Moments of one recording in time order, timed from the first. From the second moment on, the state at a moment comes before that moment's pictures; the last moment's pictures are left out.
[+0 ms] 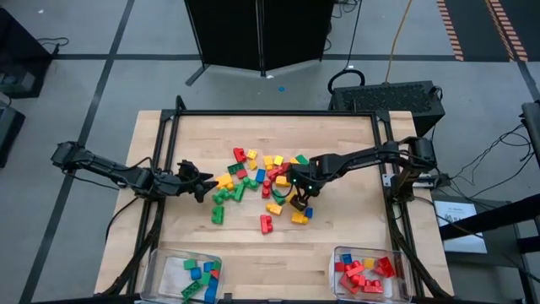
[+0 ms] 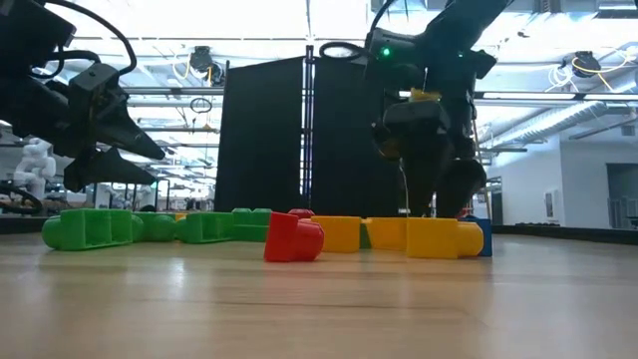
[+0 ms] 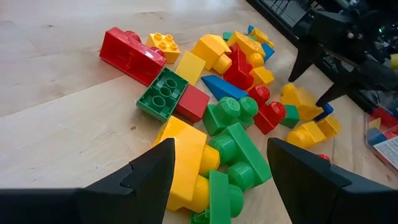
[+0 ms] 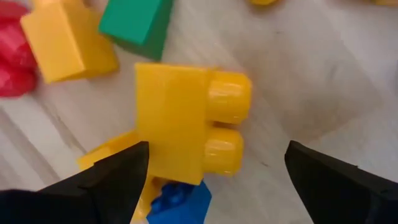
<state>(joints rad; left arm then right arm) -0.26 0.50 0.06 -0.06 -0.54 -0.88 -0.04 1.77 1.08 -0.64 -0.19 0.70</state>
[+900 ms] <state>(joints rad) -0.26 0.50 0.06 -0.06 -0.54 -0.89 -0.01 1.88 1.09 -0.50 -0.21 0.67</state>
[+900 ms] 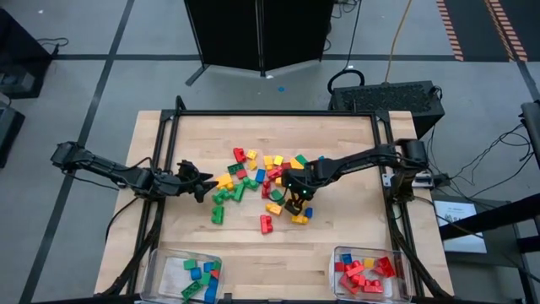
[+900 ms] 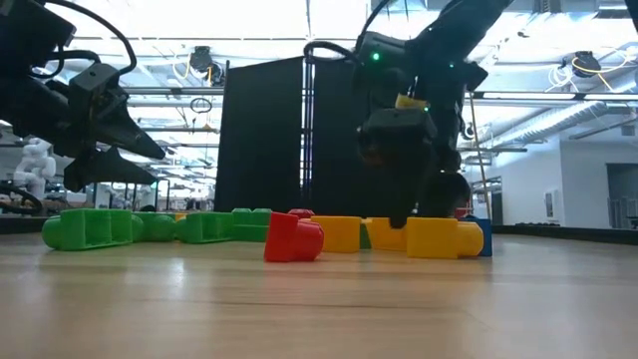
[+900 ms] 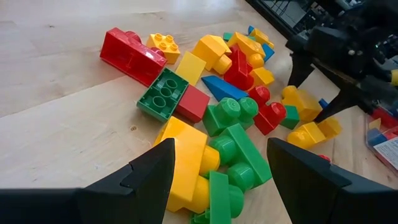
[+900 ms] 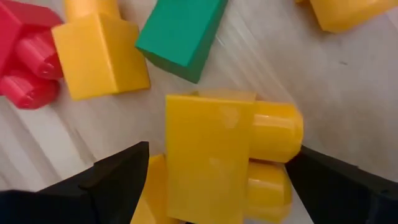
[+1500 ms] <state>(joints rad) -0.26 0.50 0.06 -0.06 -0.55 -0.89 -0.01 1.92 1.11 -0.57 -0.09 0.80</state>
